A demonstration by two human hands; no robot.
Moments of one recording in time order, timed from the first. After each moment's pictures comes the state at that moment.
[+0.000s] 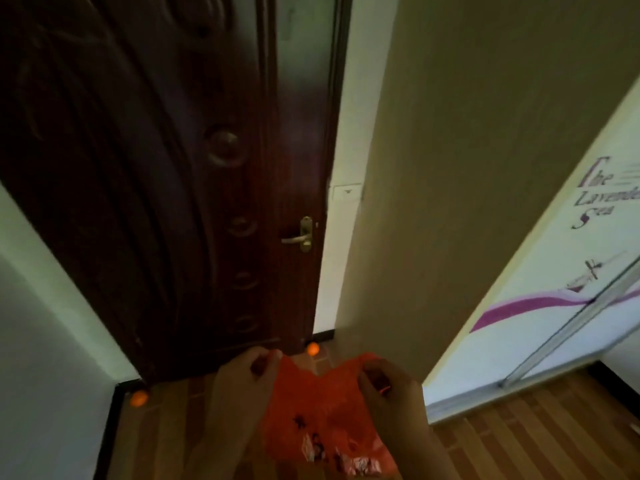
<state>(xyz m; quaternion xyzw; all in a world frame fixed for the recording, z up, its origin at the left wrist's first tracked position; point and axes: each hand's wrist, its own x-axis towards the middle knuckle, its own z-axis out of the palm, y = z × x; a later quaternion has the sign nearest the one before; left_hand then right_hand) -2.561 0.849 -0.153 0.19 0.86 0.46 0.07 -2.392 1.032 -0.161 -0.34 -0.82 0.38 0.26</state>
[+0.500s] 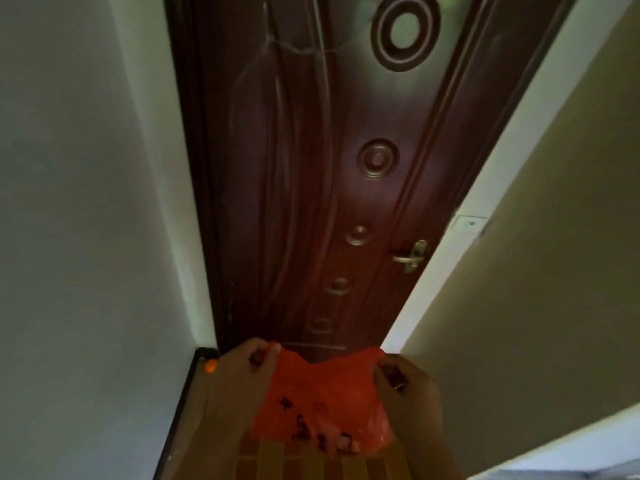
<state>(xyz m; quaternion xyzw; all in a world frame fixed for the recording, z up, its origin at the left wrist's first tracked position) -2.706 0.624 -0.179 0.09 0.85 0.51 0.01 -2.572 0.870 -0.166 -0.26 -0.85 0.40 0.23</state>
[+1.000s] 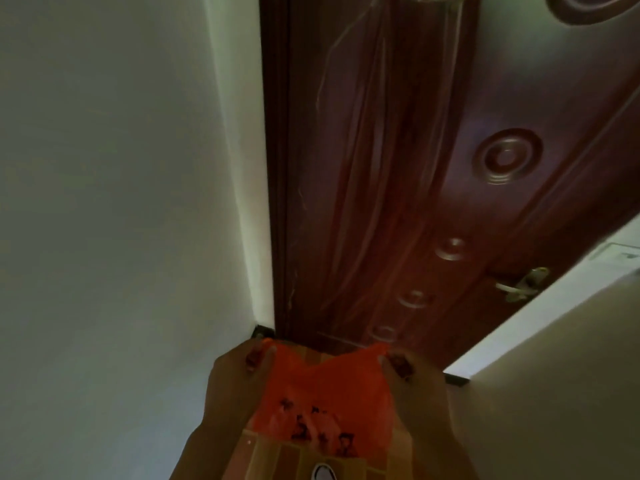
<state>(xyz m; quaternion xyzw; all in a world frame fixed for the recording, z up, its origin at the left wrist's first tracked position) -2.815 0.563 -0.227 -0.04 0.89 0.46 -0.01 -2.754 0.856 -0.222 -0.20 -0.88 0.42 0.15</state>
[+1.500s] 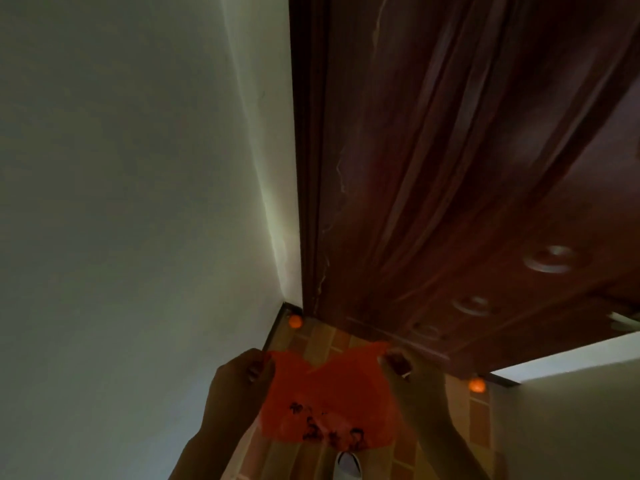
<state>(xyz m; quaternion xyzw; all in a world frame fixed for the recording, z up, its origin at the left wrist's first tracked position) -2.914 0.537 -0.317 -0.10 0.90 0.41 0.08 -2.899 0.844 -0.325 -0.17 -0.88 0.44 0.00</state>
